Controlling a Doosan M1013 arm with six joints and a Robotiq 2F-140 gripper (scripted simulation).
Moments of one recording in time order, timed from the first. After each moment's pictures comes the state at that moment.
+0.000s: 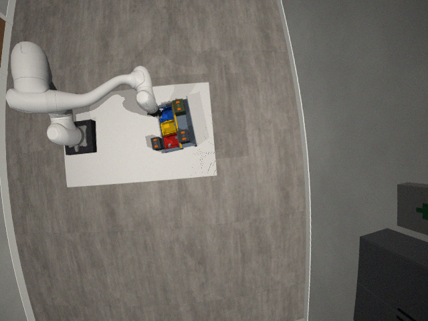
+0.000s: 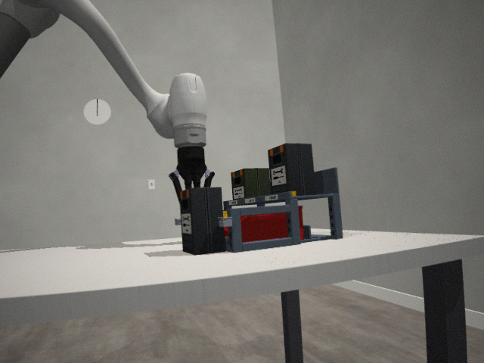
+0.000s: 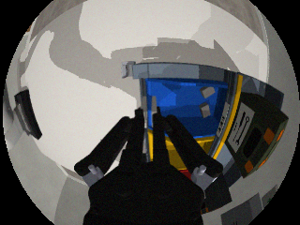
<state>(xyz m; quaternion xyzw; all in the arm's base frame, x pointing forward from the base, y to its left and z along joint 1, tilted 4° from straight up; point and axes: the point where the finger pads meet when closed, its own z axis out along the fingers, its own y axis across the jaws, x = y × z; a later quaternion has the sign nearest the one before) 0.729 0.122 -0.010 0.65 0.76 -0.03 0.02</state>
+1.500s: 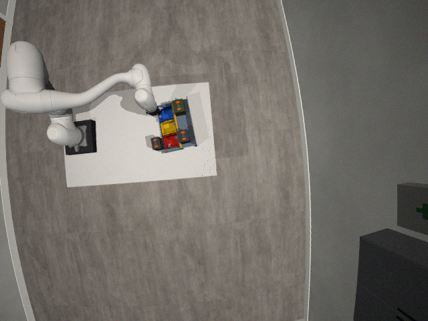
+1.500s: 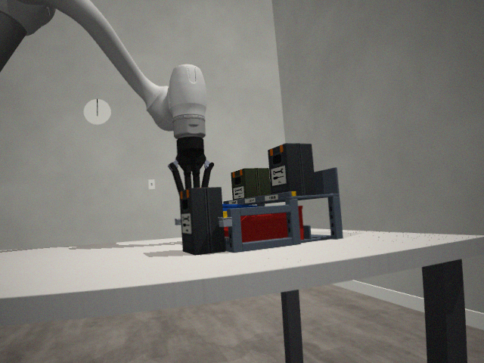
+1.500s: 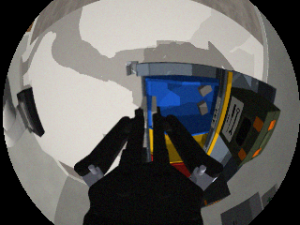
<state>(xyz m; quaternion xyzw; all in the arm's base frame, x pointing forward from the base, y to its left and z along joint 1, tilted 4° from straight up) 0.728 0.124 0.016 0.65 0.76 -0.03 0.02</state>
